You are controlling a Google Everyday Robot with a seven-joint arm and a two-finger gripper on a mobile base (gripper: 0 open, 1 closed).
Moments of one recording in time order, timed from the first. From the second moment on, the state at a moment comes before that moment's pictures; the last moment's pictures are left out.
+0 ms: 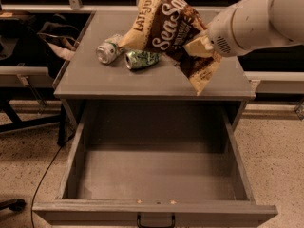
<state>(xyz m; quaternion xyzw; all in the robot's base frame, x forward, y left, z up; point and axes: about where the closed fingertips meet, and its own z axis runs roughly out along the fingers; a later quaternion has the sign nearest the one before) 0.588 -0.115 0.988 -0.40 0.78 -0.01 0.47</state>
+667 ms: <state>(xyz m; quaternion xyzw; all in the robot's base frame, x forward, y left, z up) 0.611 -0.137 0.972 -0.37 0.81 -0.01 0.46</state>
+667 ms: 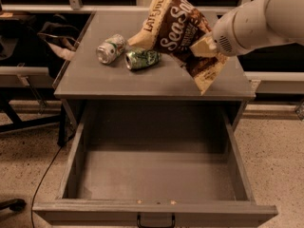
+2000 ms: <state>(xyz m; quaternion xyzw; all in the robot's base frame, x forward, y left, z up) 0.650 -0.158 0.959 -0.35 0.84 -0.06 0.42</state>
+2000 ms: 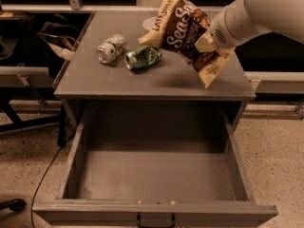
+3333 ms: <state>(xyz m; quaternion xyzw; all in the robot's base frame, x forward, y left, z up) 0.653 -0.190 0.926 -0.29 0.87 -0.07 0.38</state>
